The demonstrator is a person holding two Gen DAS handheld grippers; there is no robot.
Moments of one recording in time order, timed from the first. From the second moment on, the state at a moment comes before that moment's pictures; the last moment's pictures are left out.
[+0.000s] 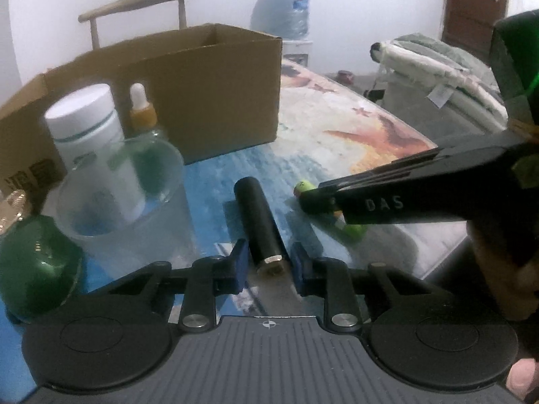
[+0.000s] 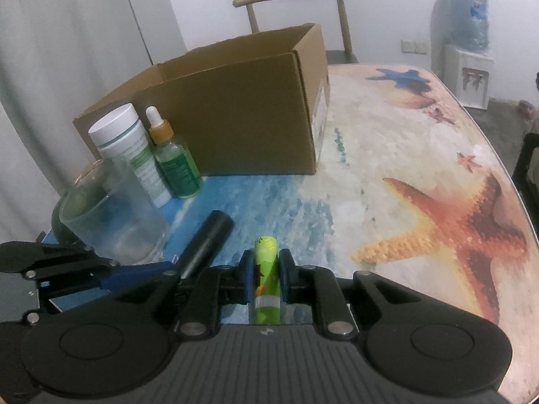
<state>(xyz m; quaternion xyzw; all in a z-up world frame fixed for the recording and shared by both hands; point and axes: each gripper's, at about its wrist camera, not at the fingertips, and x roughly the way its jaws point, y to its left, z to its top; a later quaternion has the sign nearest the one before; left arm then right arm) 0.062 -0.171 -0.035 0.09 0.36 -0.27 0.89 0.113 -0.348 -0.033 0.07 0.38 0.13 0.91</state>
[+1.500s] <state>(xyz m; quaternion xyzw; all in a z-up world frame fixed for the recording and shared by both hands) 0.055 -0.163 0.044 0.08 0.27 -0.26 0.93 0.102 -0.342 0.055 0.13 0.28 0.19 0.93</state>
